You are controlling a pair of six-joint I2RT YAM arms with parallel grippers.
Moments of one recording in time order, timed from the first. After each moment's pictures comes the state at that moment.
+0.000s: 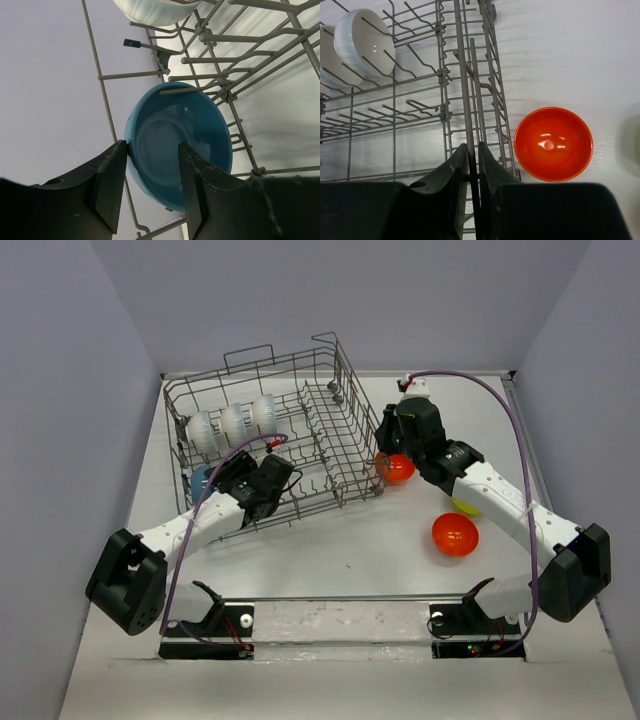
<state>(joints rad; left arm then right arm) -0.64 1.31 0.79 -0.45 -1.08 0.40 0.60 1.37 1.20 -0.30 0.29 0.44</state>
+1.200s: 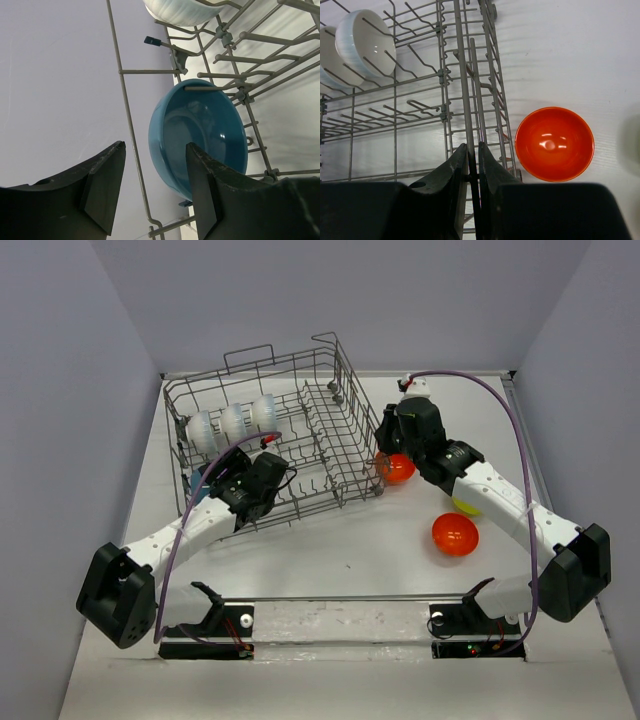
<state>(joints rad) -0.63 1.23 0.79 -0.43 -1.10 0.42 0.60 1.37 1.20 -0.29 0.29 0.44</state>
